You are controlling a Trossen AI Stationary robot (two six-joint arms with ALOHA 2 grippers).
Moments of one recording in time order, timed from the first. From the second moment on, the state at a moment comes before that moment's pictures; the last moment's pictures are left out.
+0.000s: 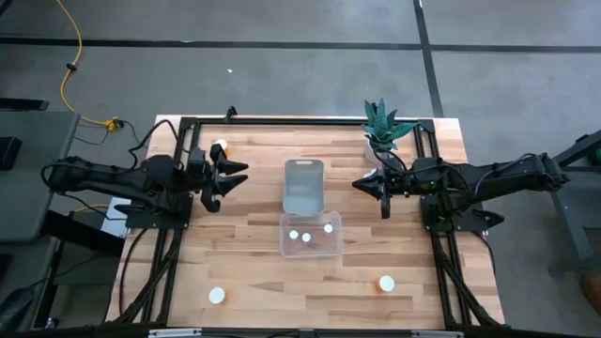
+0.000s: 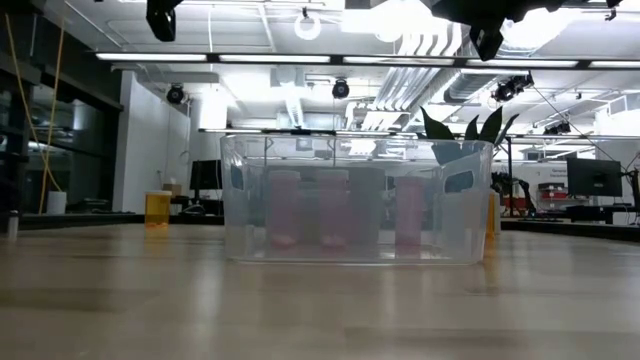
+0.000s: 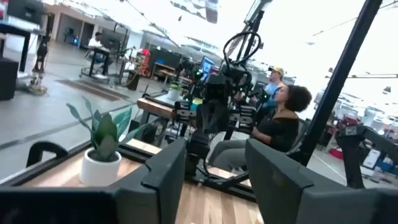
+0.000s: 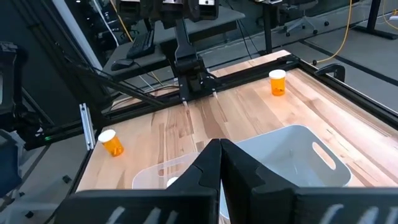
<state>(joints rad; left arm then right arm) 0.03 0.63 0.45 0.36 -0.21 -0.28 0.09 0.82 0.65 -0.03 0.16 0.29</state>
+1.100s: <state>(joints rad) 0.03 0.61 0.45 0.17 -0.16 -0.26 -0.08 1.20 1.06 -1.15 0.38 1.24</state>
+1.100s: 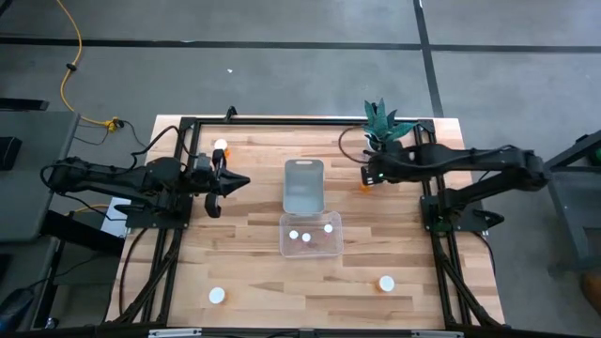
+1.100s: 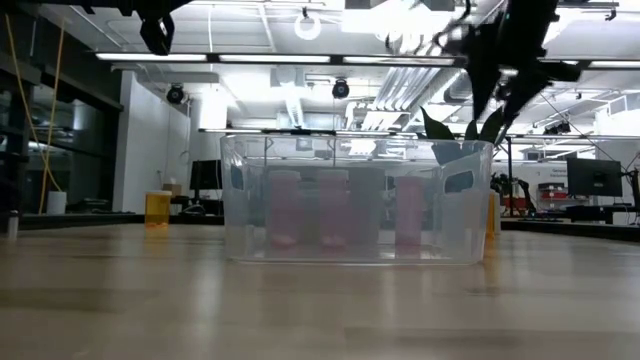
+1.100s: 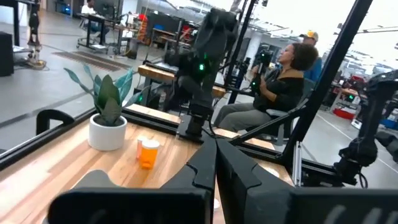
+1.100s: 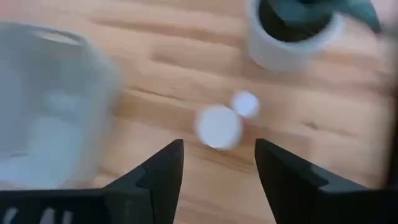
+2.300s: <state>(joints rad) 0.03 0.61 0.45 0.18 -0.19 -0.26 -0.31 1.42 0.82 -0.79 0.36 1.54</state>
